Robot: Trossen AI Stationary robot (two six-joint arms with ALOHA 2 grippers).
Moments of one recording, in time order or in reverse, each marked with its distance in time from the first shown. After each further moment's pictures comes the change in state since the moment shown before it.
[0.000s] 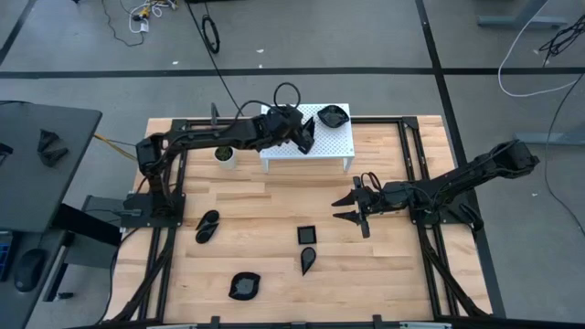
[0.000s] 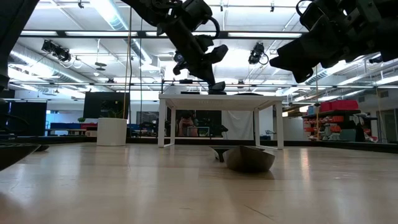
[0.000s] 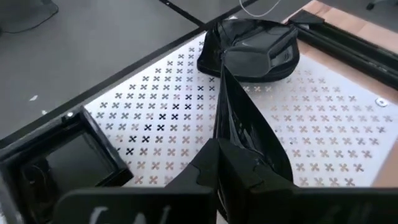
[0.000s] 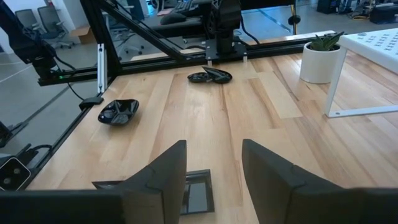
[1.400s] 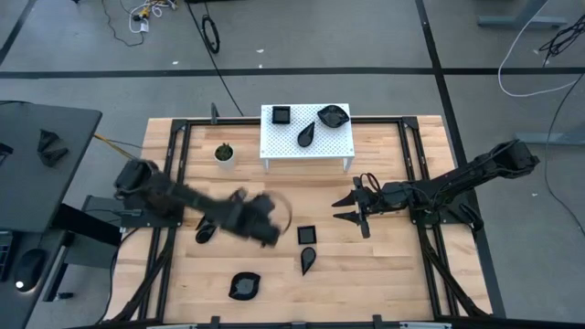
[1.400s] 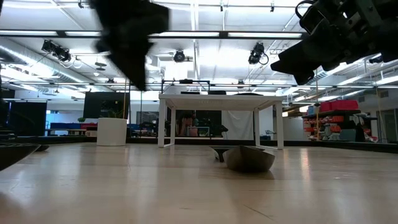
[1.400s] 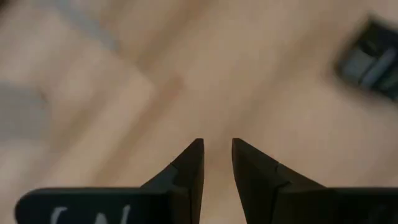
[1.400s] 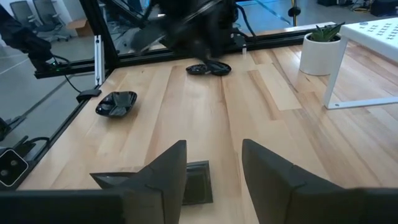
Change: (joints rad) left arm -0.698 -0.113 -0.189 -0.710 -0.156 -0.702; right arm 0.000 0.000 0.000 -0.031 0.000 0.004
